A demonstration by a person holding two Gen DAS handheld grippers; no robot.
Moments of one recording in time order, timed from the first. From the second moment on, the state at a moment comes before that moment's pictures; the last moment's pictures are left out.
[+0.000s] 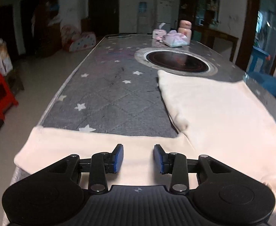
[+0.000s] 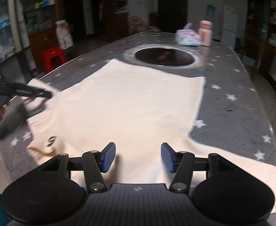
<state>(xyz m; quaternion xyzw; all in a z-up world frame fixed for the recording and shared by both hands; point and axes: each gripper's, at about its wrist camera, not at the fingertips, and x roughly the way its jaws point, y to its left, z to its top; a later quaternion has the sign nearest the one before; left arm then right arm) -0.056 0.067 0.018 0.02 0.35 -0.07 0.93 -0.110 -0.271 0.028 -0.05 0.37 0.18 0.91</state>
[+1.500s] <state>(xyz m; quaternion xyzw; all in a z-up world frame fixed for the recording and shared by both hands) -0.066 -0.059 0.035 0.08 0.36 -0.22 0.90 -0.168 -0.489 0.011 0.17 0.33 -0.16 0.92</state>
